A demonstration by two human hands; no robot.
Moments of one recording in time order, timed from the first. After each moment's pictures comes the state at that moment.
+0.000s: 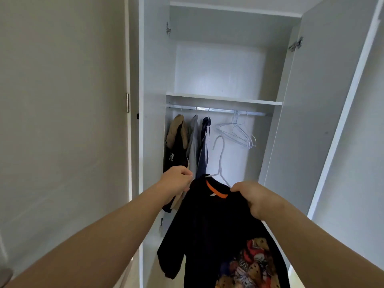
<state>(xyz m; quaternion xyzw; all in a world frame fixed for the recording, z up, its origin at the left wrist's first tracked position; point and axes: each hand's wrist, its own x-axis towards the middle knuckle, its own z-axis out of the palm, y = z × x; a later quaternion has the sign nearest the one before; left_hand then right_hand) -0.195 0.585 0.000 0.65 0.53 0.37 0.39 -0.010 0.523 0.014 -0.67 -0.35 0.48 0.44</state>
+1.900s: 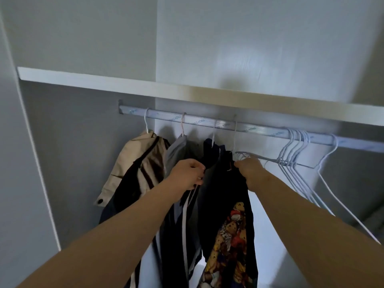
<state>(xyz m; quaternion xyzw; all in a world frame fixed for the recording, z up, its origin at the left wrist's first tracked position) 0.063 1.345 0.025 0.56 0.56 0.43 0.44 0.226 1.391 0.040 -0.66 -0.47 0.37 0.45</state>
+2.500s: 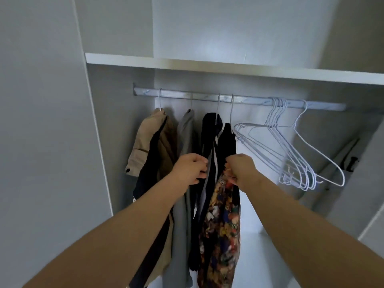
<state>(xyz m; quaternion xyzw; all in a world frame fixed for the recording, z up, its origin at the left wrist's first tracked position) -0.003 1.208 0.000 0.56 0.53 0.41 0.49 0.136 1.222 -0.001 -0.64 -0.41 0.42 0.50</state>
